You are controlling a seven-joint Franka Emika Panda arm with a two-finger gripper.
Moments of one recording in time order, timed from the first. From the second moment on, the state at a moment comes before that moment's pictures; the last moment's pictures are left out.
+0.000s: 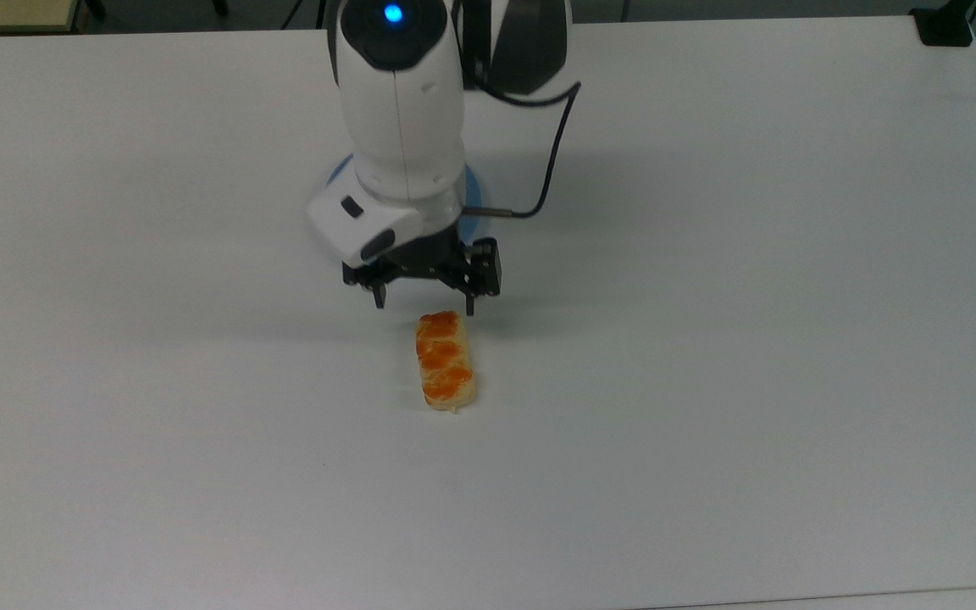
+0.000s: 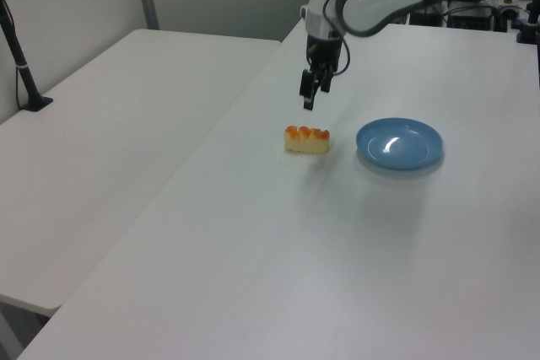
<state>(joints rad) 0.16 0.50 -0.10 -1.46 0.04 2.10 0.12</state>
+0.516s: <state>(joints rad) 0.20 0.68 -0.10 -1.46 0.00 2.27 0.11</state>
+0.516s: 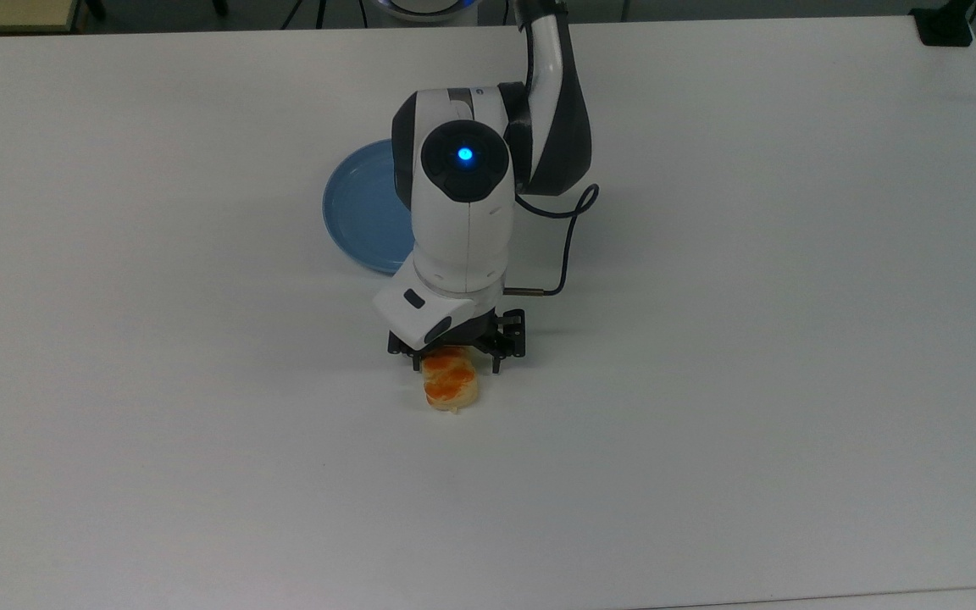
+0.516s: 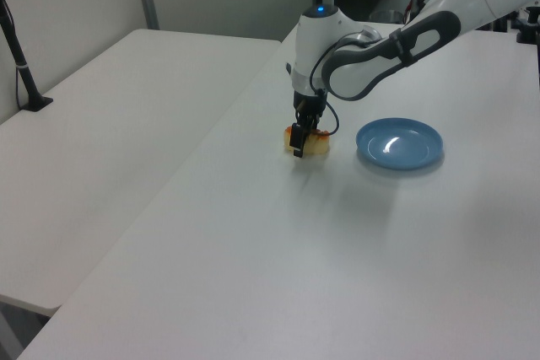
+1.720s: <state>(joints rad) 0.19 0.17 -0.15 -2.04 -0.01 2.07 -0.07</state>
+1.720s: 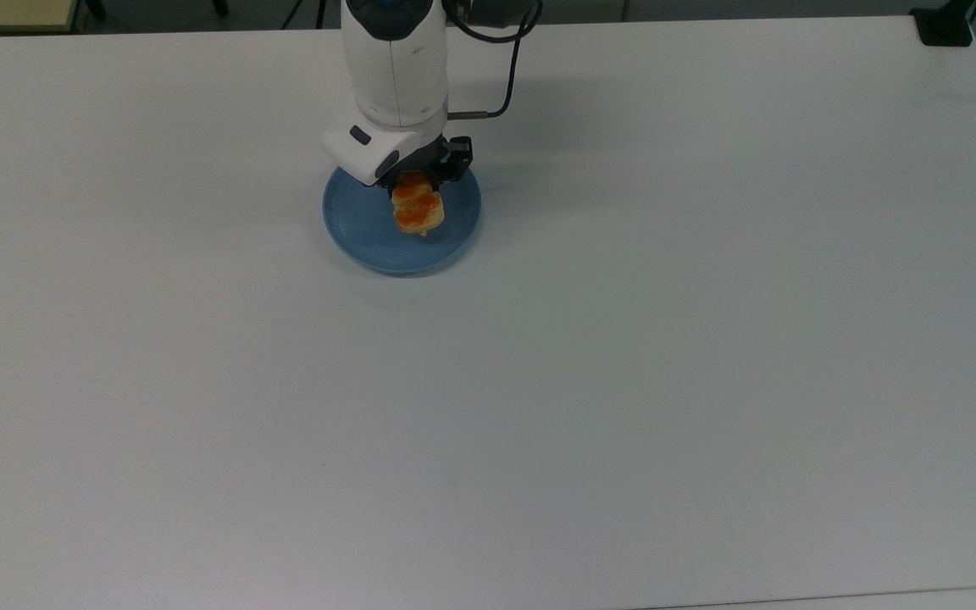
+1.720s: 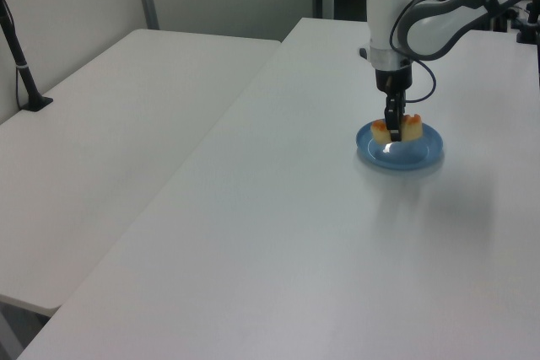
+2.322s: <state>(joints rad) 0.18 0.13 -0.16 -1.94 -0.01 1.95 -0.03</state>
